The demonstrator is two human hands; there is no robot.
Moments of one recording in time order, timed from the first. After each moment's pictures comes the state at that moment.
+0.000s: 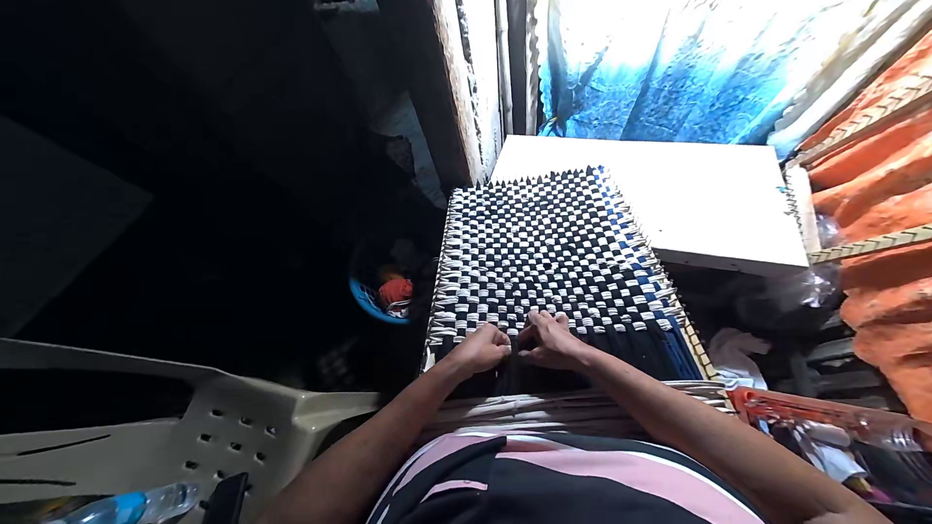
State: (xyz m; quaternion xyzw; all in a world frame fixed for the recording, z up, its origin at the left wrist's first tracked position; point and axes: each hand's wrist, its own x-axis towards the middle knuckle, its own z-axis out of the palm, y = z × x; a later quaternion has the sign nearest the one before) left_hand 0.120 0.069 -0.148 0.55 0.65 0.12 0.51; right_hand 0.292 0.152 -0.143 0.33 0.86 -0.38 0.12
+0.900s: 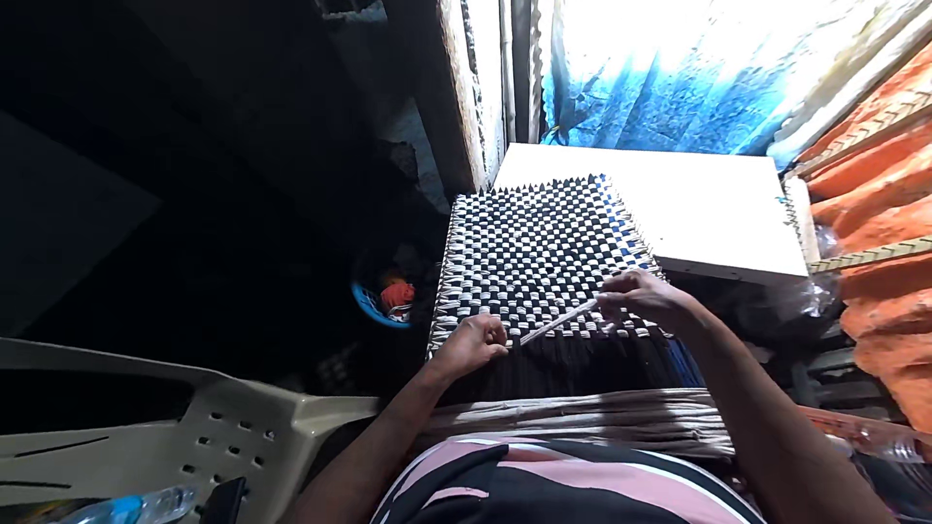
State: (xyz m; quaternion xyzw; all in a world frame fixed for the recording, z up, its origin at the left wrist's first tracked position) left_hand 0.101 0.065 -0.133 0.64 0.64 0.20 0.36; right_hand 0.385 0.229 -0.081 0.40 0.75 -0.53 -0.07
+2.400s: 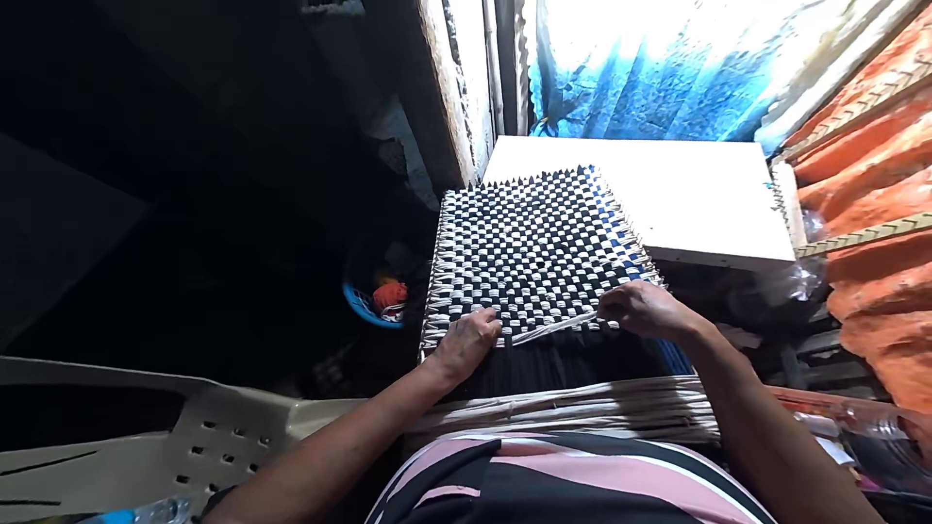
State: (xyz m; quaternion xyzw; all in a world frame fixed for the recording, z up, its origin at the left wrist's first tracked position) left_hand 0.112 0.066 -0.155 0.78 0.60 0.14 0.12; right_hand 0.412 0.219 -0.095 0.37 0.89 -0.27 0.03
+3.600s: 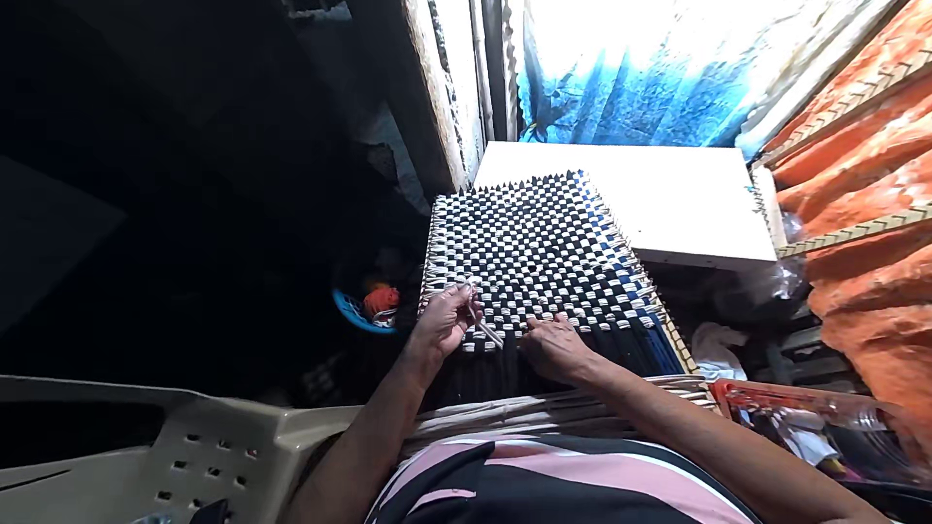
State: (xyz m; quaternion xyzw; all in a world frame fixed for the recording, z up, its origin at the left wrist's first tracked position) left_hand 0.108 0.093 -0.113 0.13 0.54 0.60 0.57; right_hand 0.318 0.146 -0.139 0.29 0.93 -0.20 0.10
